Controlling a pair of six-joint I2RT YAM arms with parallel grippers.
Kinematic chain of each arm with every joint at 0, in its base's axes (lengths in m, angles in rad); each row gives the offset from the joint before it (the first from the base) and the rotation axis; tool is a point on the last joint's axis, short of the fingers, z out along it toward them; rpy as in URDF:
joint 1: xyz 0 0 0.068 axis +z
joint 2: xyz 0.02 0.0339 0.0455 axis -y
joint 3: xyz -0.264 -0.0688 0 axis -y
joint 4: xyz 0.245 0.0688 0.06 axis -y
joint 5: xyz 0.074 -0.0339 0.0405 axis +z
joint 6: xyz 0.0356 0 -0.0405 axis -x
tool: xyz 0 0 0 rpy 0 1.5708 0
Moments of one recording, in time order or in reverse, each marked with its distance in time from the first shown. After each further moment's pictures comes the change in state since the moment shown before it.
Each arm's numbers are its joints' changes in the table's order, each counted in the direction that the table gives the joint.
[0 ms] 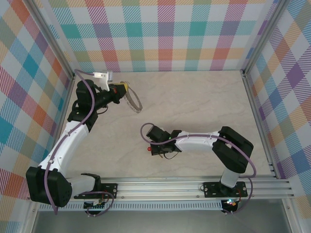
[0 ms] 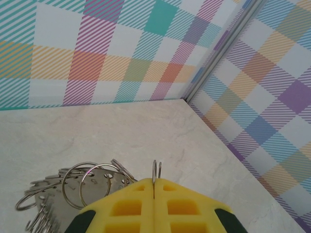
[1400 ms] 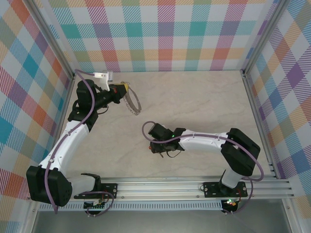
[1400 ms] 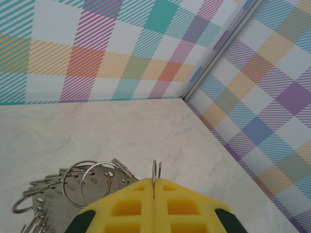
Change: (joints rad) left arm 0.000 -0.005 0.000 0.000 -0.007 0.022; right arm -0.004 0.068 0.034 -0.114 -0.048 0.093
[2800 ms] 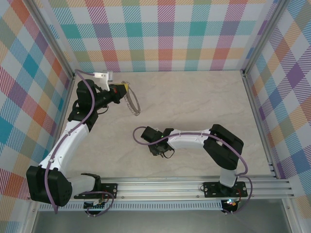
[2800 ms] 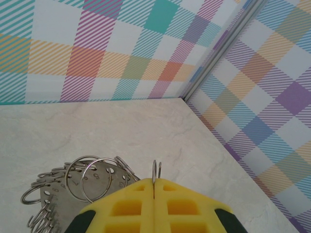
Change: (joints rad) left arm 0.000 0.000 0.000 0.000 0.000 0.000; right arm 0.031 -0.176 0.105 -0.071 -0.066 0.094
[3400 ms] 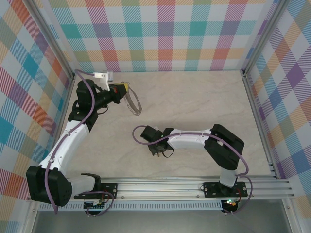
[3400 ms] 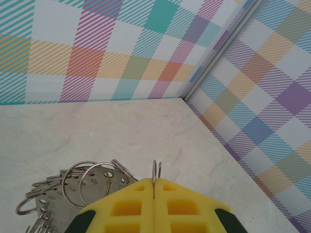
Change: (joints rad) left arm 0.000 0.000 0.000 0.000 0.000 0.000; right arm 0.000 0.009 0.007 0.013 -0.016 0.003
